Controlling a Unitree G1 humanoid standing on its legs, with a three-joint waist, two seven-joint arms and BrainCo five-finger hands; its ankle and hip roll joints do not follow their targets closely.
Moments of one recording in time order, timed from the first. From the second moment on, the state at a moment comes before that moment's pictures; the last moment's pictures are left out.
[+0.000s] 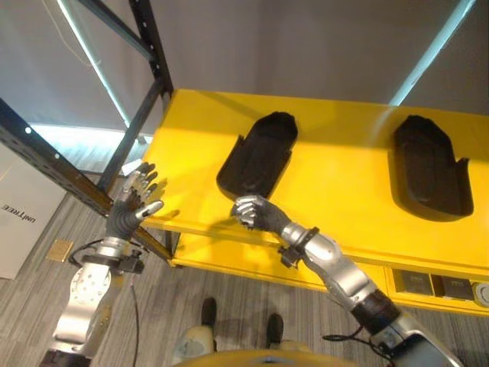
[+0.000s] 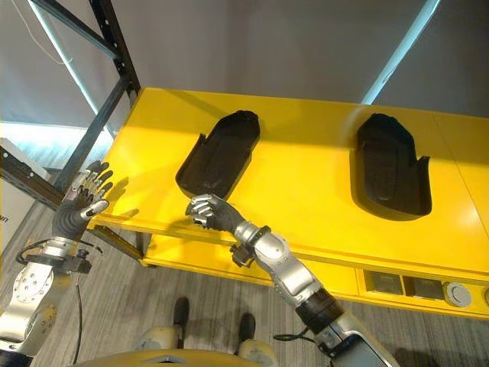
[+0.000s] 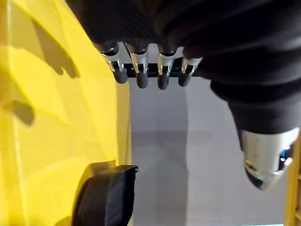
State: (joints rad) left arm 0.17 0.51 -0.05 -0.21 -0.51 -0.24 -0.05; right arm -0.30 -0.46 0.56 0.02 0.36 -0.13 0.26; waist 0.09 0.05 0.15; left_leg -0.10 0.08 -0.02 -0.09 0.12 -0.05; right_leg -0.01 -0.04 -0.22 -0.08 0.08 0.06
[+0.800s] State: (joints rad) left arm 0.17 0.51 -0.05 -0.21 -0.51 -0.24 -0.02; right arm -0.39 -0.43 0.52 0.13 0.17 -0.17 0.13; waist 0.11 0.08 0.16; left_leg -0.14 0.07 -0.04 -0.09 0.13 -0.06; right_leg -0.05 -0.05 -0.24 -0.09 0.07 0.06
